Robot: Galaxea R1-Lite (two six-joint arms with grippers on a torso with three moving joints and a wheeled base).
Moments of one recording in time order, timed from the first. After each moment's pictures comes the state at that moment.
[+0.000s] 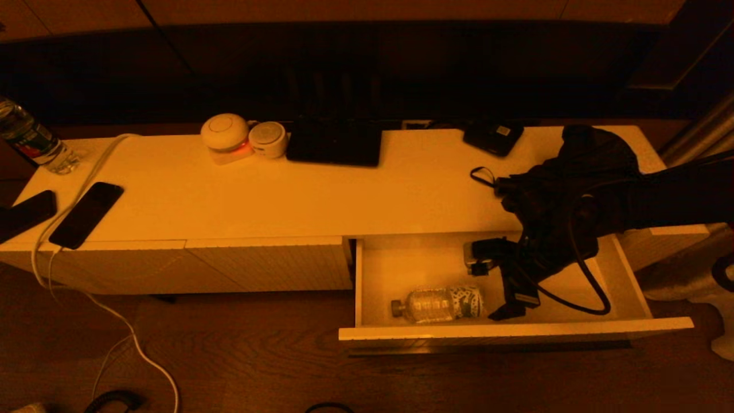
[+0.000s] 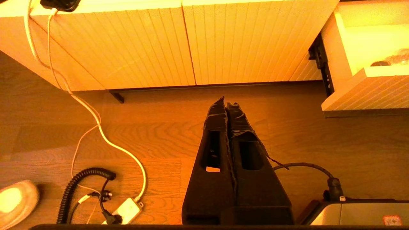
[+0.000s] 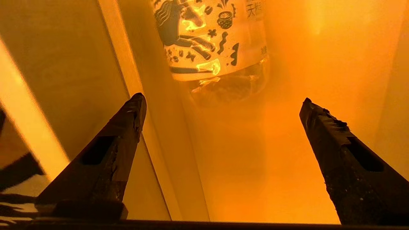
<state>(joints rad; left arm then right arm) 0.00 0.00 0.00 0.00 0.00 0.03 0.28 2.11 -1.53 0.51 0.14 -1.10</state>
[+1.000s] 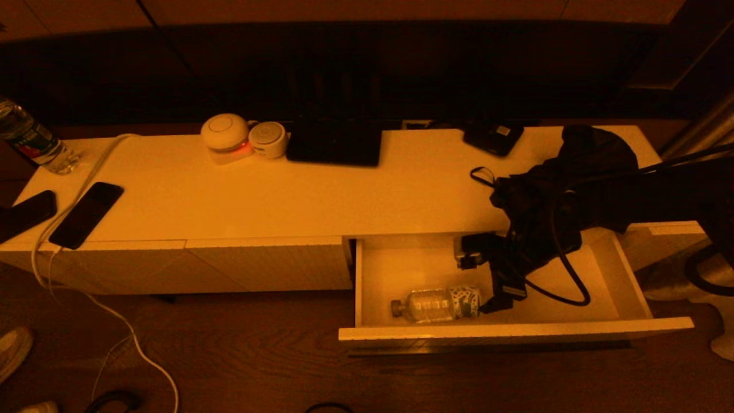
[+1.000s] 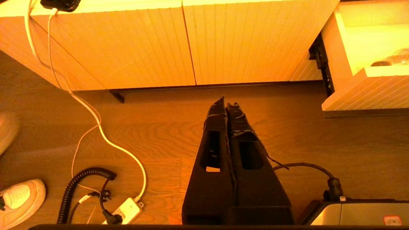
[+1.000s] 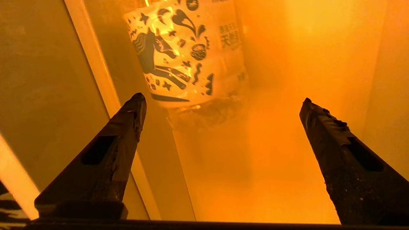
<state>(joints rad) 0.00 0.00 0.00 0.00 0.00 0.03 0.30 2.18 -1.65 0.56 0.14 -1.09</state>
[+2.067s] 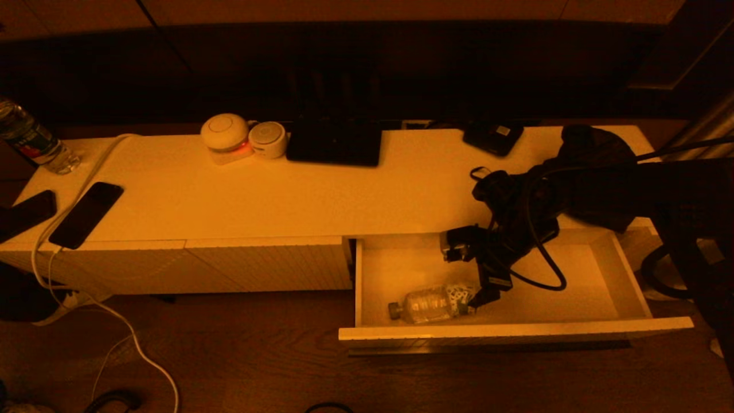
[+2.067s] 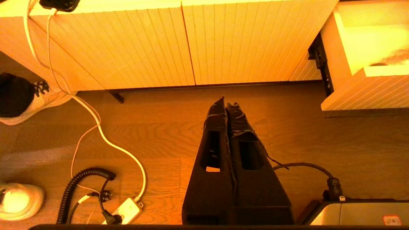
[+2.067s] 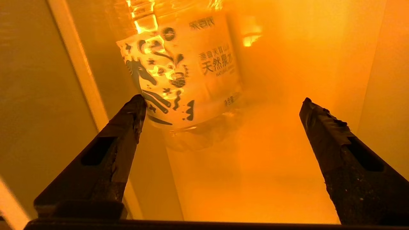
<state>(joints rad) 0.00 0.00 0.00 0.00 0.00 0.03 0.33 2.30 -1.93 0.76 0.14 -1.10</state>
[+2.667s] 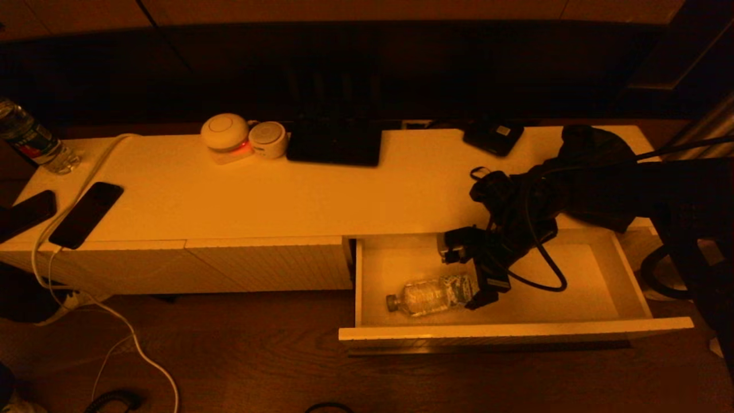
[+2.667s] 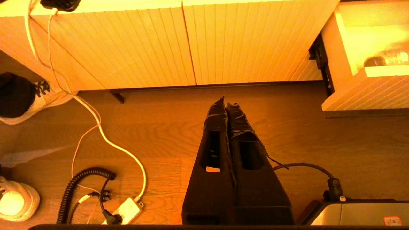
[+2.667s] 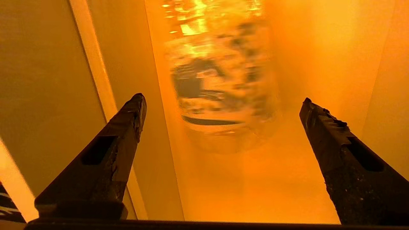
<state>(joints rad) 0.00 0.00 0.00 0.00 0.00 0.03 0.34 2.30 -1.93 0.78 0.17 -1.12</state>
